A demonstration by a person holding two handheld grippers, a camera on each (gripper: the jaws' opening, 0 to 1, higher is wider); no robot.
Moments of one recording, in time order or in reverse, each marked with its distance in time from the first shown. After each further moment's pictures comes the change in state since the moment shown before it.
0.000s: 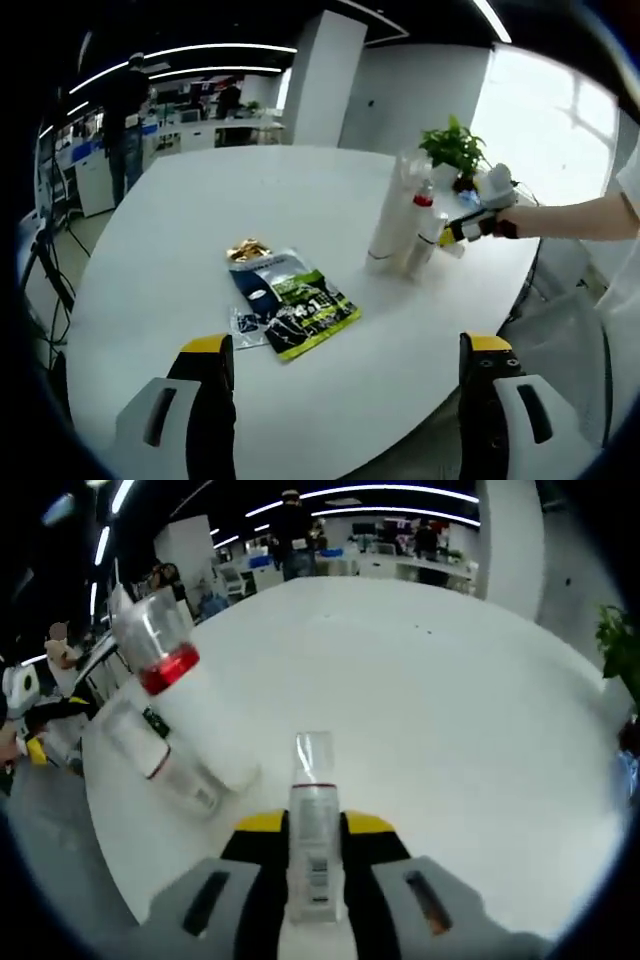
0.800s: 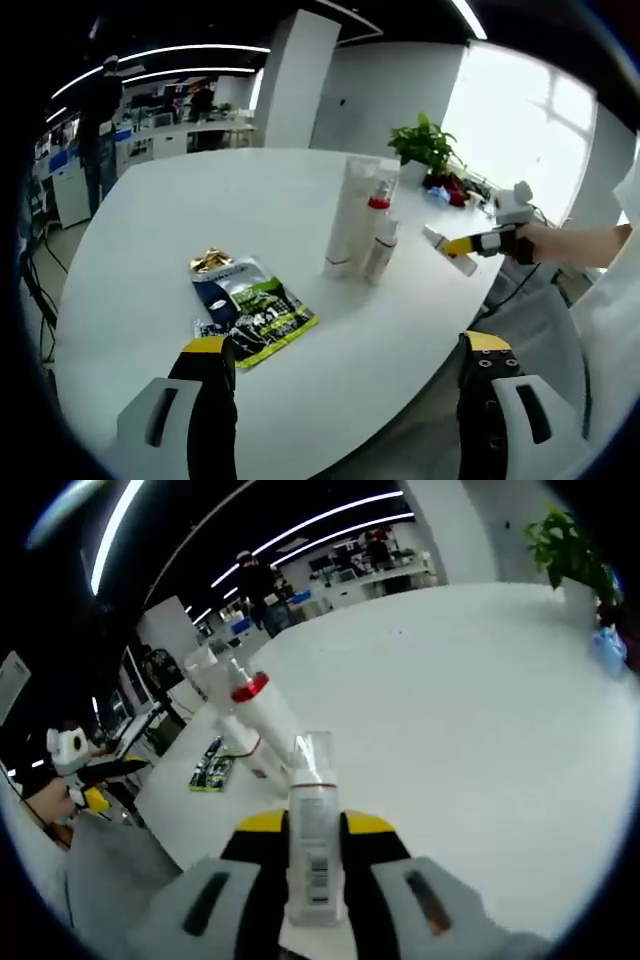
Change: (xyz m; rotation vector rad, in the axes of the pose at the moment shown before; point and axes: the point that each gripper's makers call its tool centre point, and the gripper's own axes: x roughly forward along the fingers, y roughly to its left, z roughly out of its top) left arm -0.002 -0.044 0.005 0.025 0.010 -0.124; right arm -0.086 0.062 -0.035 0.306 -0.199 0.106
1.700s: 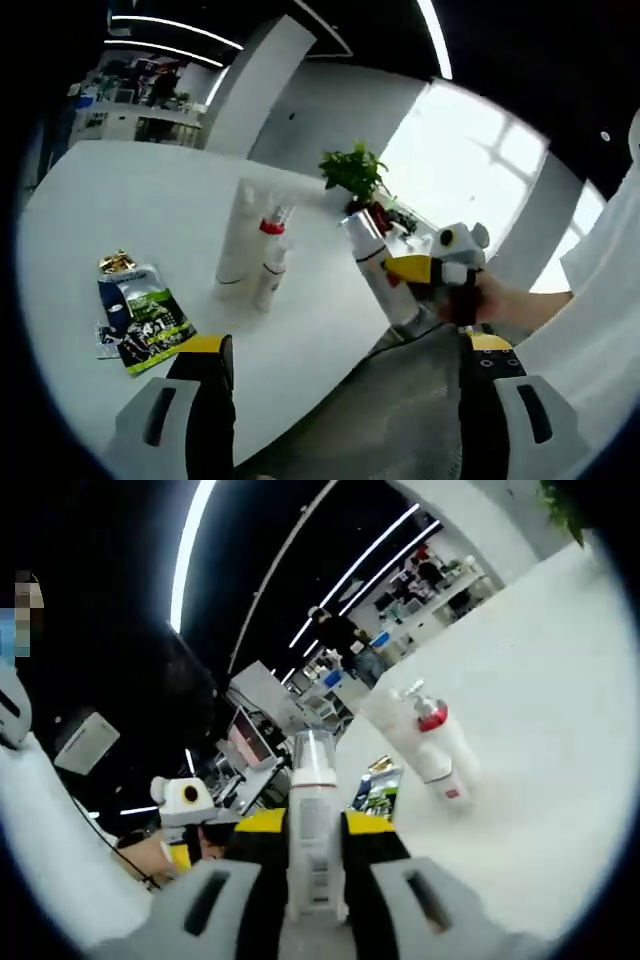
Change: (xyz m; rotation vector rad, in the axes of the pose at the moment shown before) left arm -0.012 -0.106 0.031 -0.149 -0.102 -0.382; right arm -0.028 0.163 0.039 0.155 -0.265 0.468
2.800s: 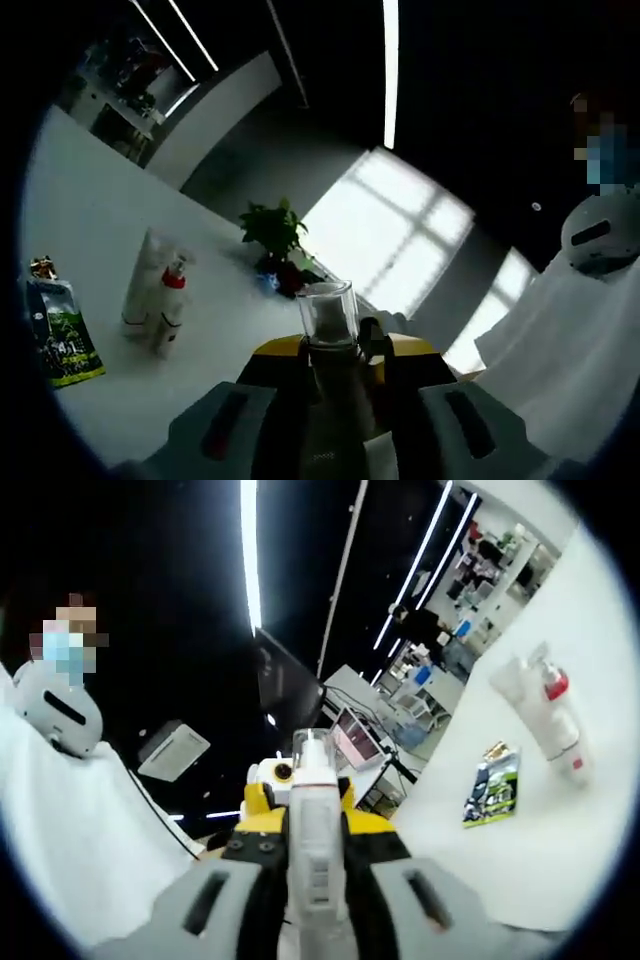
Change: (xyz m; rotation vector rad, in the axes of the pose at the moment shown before) left arm -0.010 -0.080 0.055 -0.116 -0.223 -0.339; right arm -0.001 0.108 -0.015 0.070 -0.021 0.393
